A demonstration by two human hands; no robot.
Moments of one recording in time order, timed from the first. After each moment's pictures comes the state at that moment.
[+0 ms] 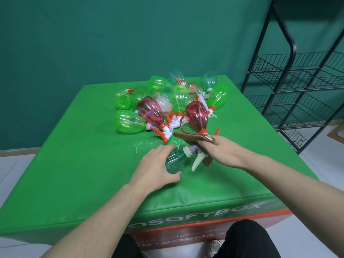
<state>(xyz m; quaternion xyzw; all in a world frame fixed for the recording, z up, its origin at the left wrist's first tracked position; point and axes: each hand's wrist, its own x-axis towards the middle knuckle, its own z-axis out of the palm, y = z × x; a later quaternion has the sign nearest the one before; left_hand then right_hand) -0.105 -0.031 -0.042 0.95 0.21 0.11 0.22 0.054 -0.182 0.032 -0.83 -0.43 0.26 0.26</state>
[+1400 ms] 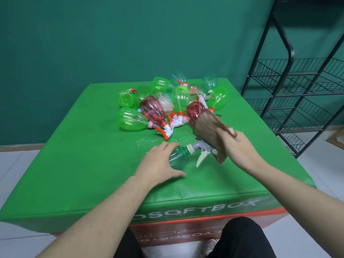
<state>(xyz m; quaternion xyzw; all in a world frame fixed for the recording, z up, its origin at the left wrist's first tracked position) -0.099 -0.039 -0.040 0.96 0.22 0.07 0.17 0.044 -0.218 0.036 -0.82 -0.32 0.17 0.44</state>
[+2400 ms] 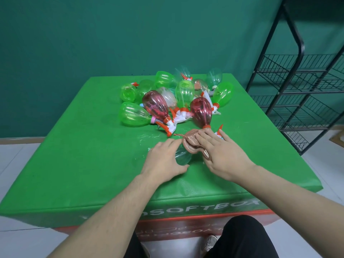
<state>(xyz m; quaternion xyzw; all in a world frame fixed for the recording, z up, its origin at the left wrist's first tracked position) -0.093 -0.043 -0.049 0.96 0.23 0.12 0.14 0.050 -0.192 -0.012 -0.82 -0.57 -0.01 -0.07</state>
